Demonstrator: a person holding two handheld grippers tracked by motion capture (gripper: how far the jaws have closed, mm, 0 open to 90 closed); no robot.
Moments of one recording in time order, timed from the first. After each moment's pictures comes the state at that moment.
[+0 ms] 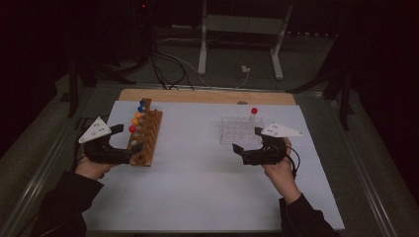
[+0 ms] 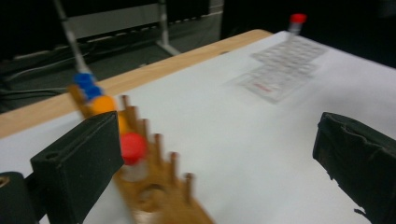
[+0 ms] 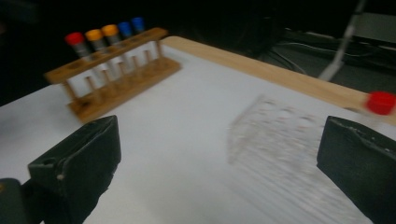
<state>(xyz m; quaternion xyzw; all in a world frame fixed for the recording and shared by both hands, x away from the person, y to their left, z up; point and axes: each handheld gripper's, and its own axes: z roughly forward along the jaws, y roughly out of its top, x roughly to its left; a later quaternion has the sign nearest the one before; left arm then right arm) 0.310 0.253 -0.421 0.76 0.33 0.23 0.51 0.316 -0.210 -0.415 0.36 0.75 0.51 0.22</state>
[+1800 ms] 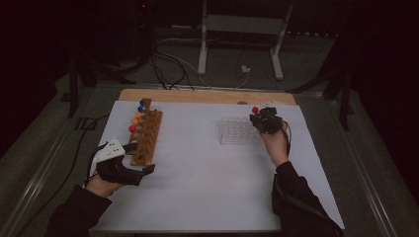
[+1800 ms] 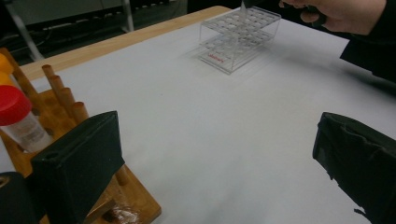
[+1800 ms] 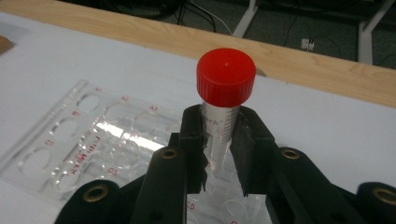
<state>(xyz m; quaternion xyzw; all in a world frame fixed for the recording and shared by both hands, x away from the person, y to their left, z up) 0.287 0.230 -0.451 0.79 0.30 0.19 0.51 0.448 -0.237 -0.461 0.50 0.72 0.39 0.27</state>
